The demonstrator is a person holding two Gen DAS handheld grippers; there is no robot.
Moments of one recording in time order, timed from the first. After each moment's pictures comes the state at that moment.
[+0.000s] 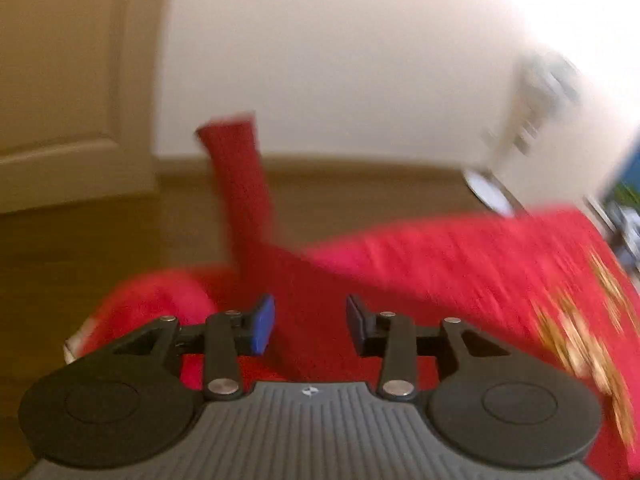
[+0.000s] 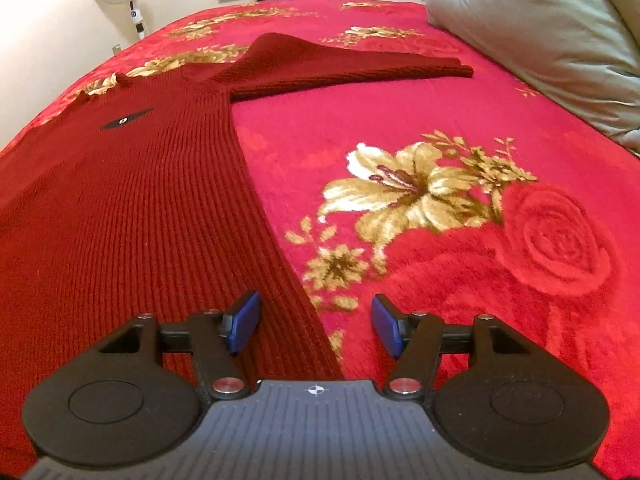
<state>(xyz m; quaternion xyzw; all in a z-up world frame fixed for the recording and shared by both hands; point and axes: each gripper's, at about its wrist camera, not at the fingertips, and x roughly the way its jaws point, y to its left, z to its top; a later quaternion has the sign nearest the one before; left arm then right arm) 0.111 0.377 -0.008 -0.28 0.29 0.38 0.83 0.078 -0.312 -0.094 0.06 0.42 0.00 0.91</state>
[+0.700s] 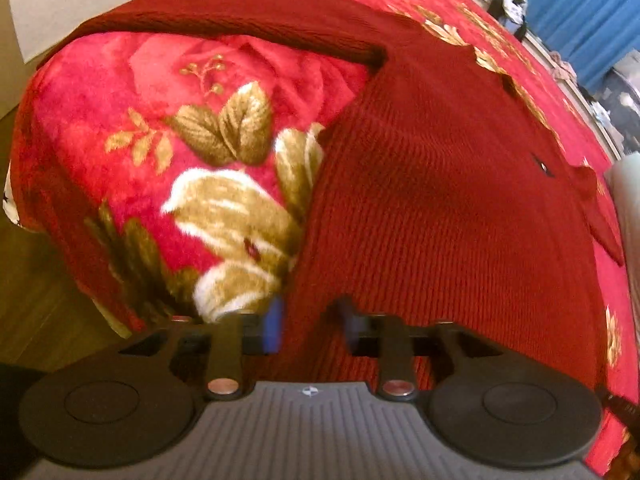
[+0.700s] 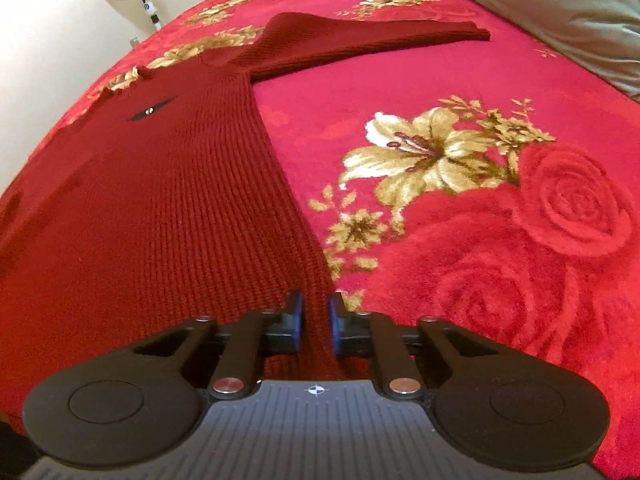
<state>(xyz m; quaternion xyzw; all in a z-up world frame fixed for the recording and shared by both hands) -0.012 0.237 -0.092 -0.24 0.50 0.12 0.83 0.065 -0.326 -0.085 0.13 0.45 0.05 0.89</state>
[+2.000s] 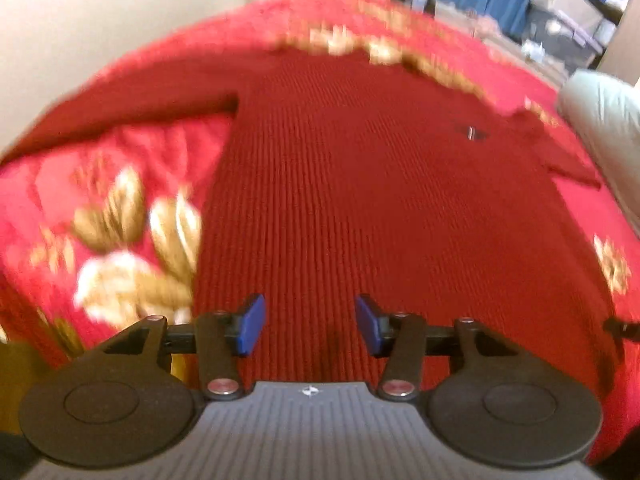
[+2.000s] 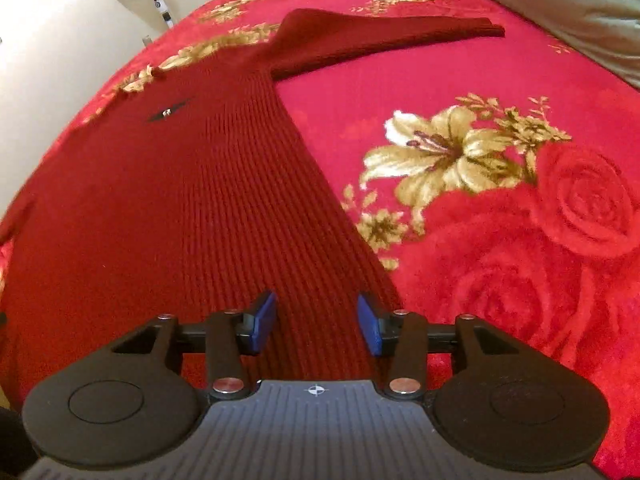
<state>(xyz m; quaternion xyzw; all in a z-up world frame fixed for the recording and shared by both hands) 0.037 0.148 -0.058 -0.10 0.43 0.05 0.89 0.072 -0.315 -0.080 0.12 0.45 0.06 0.88</state>
